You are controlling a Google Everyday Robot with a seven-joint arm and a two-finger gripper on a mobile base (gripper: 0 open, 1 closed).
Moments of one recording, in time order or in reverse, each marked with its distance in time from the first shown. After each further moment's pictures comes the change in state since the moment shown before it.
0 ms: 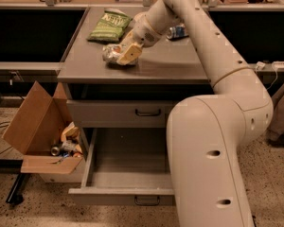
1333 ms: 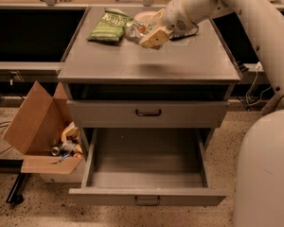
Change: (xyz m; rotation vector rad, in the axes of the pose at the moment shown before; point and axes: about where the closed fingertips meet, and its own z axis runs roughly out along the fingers) arm 0.000 0.018 -0.120 0.276 -0.099 -0.003
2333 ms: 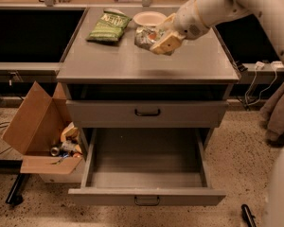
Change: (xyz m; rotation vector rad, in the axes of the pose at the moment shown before) arm 0.015 0.028 -0.026 -0.009 0.051 -0.010
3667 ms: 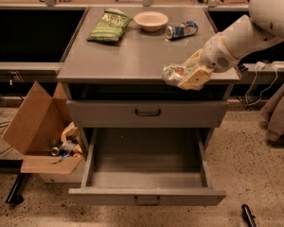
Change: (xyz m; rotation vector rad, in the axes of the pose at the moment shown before) arm 0.105 0.079 -0.037 -0.079 0.196 0.170
